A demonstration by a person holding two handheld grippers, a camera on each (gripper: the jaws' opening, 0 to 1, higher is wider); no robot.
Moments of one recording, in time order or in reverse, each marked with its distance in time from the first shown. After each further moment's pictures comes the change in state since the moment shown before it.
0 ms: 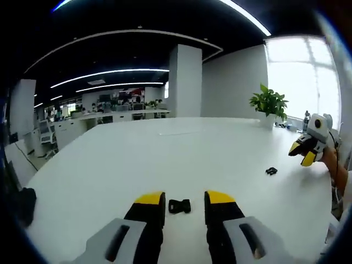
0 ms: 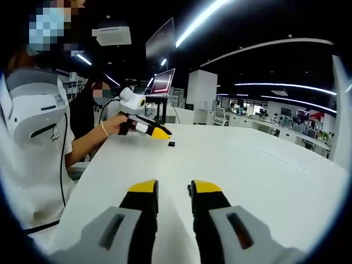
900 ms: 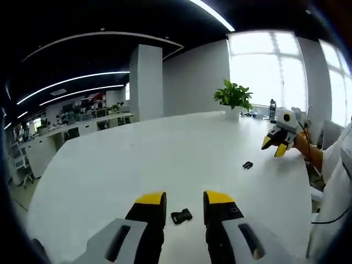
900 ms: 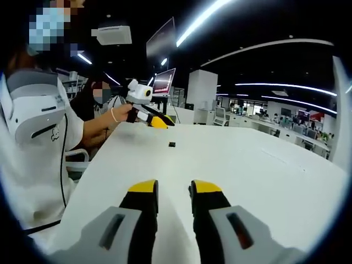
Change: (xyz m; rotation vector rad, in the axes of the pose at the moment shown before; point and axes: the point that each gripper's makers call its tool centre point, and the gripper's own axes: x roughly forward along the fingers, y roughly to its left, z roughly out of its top) left arm -0.002 0.001 0.021 0.191 0.071 -0.245; right arm 0.001 0.001 0.001 -0.003 0.004 -0.001
